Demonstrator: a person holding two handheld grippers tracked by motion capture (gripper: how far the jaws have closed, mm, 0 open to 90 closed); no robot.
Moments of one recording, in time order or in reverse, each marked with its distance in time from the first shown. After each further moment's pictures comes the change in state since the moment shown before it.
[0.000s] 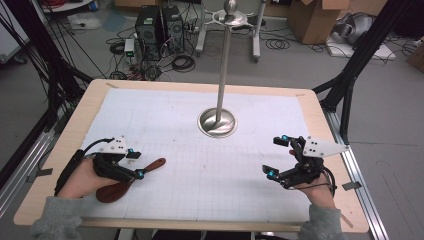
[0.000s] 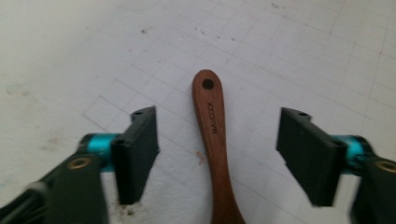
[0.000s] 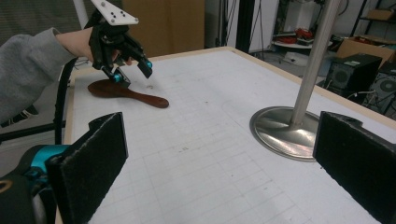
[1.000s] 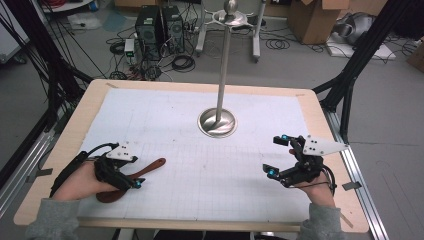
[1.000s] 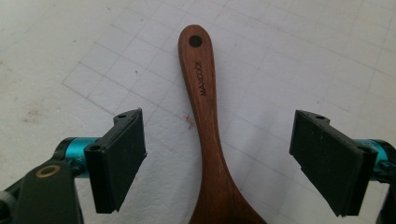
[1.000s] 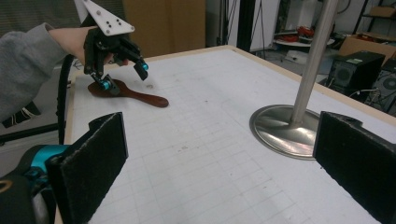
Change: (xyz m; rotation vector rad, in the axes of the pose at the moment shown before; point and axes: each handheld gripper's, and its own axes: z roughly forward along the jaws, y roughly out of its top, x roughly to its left) left arm -0.006 -0.003 0.008 0.177 -0.019 0.054; right arm -0.003 -0.001 0.001 0.004 0.014 0.011
